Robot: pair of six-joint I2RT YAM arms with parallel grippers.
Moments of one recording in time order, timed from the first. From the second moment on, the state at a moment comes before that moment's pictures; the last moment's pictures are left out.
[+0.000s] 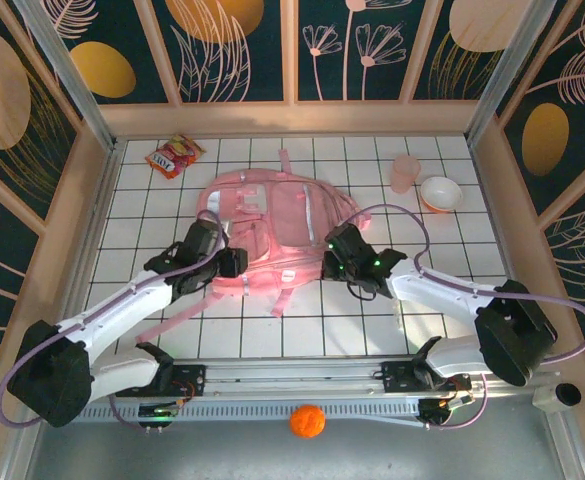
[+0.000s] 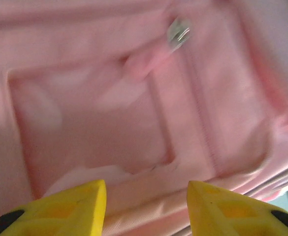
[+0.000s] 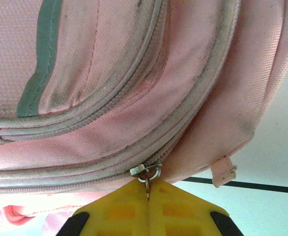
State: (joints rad) left arm -0.55 1.16 0.64 -0.36 0.01 -0.52; right arm 0.80 1.33 0.74 -0.35 0.11 0.75
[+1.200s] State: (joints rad) left arm -0.41 1.05 0.64 -0.26 0.09 -1.24; right arm 1.05 1.51 0.87 -0.27 0.14 0.96
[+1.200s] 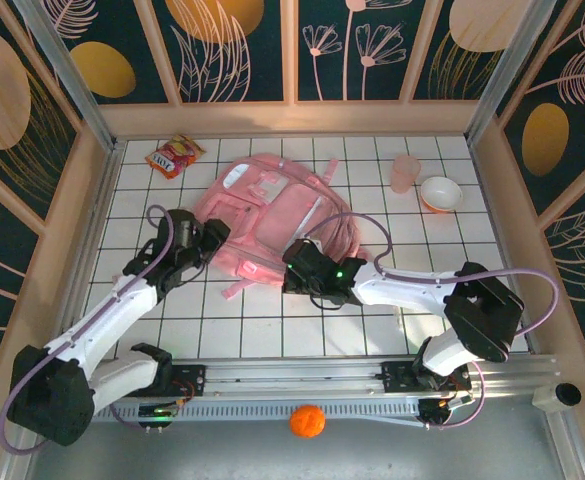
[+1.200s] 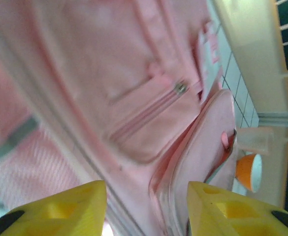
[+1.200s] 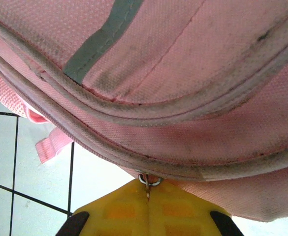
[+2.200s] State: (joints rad) left arm -0.70 1.33 0.64 -0.12 0.13 -1.70; right arm 1.05 1.54 0.90 -0.28 0.14 0.94
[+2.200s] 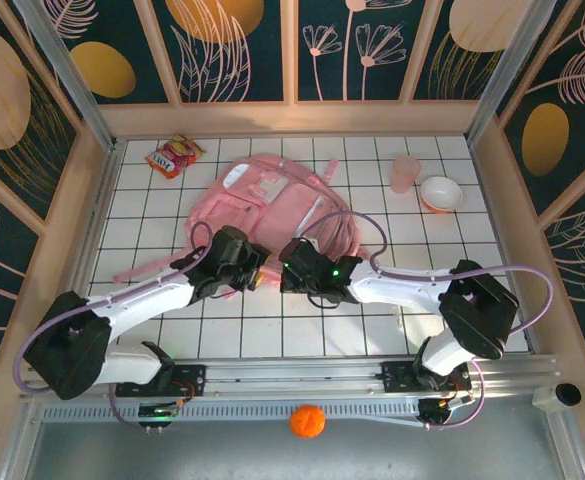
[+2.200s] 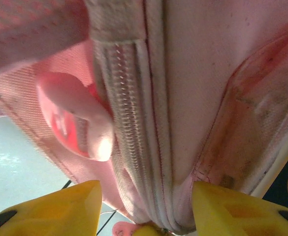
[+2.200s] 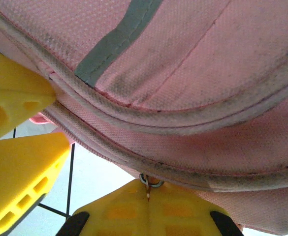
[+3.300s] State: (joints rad) left arm -0.35 1.27 0.74 -0.42 0.05 -1.17; right arm 1.07 1.52 0.88 -0.25 -0.03 0.79
